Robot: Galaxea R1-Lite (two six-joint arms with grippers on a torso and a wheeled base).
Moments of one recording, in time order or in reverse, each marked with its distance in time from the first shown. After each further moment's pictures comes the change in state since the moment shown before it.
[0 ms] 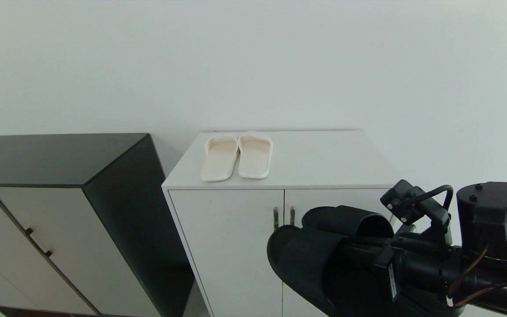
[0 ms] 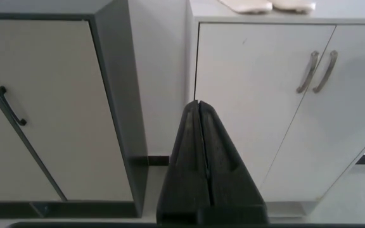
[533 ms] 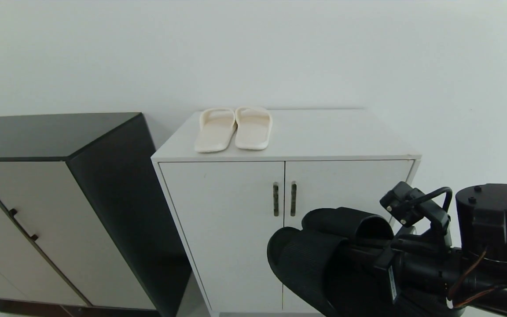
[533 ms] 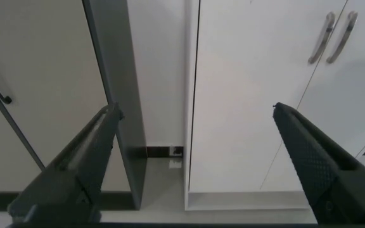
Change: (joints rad) left arm 0.000 0.000 0.000 0.000 -0.001 0.002; right arm 0.001 0.001 0.006 0.000 0.001 -0.003
